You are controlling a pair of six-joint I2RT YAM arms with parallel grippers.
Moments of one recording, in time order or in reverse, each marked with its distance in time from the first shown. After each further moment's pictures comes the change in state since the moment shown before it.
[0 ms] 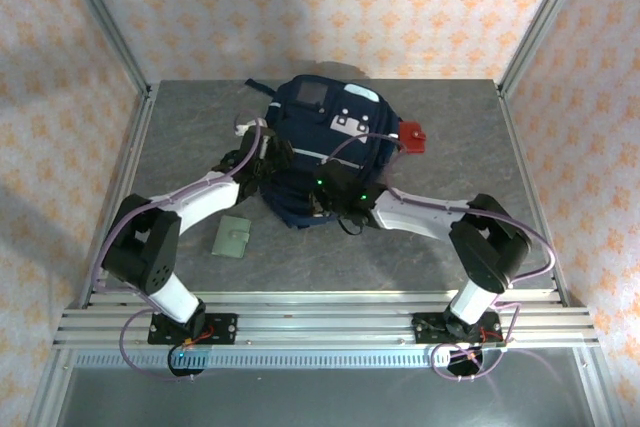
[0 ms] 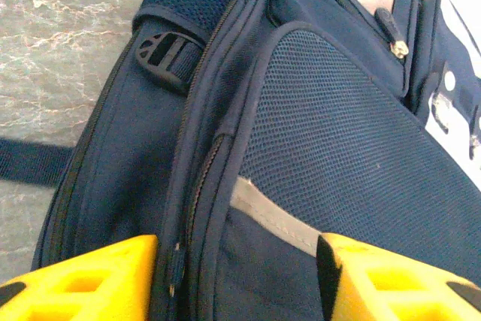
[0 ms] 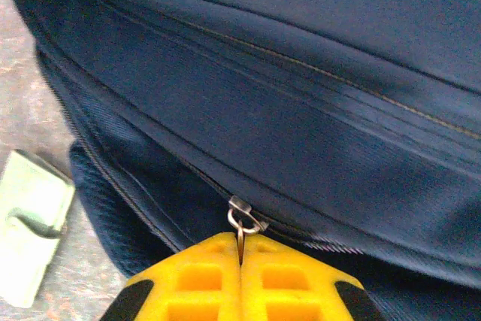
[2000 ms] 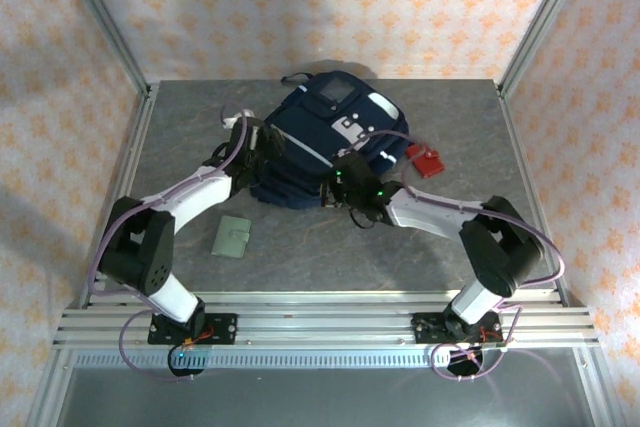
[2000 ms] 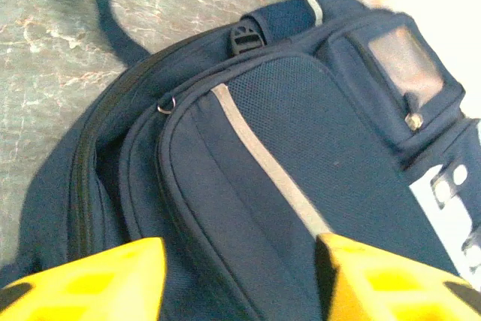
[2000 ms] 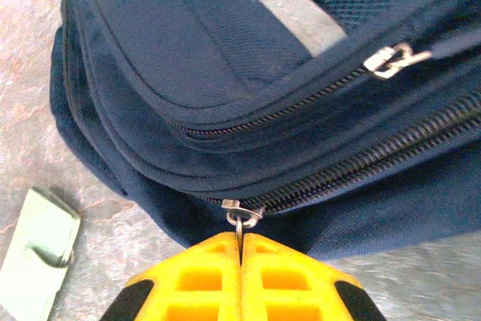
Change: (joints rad) left arm 0.061 0.005 0.059 -0.021 -0.003 -0.049; right arm -0.096 -0.058 -0.090 0.097 -0.062 -0.007
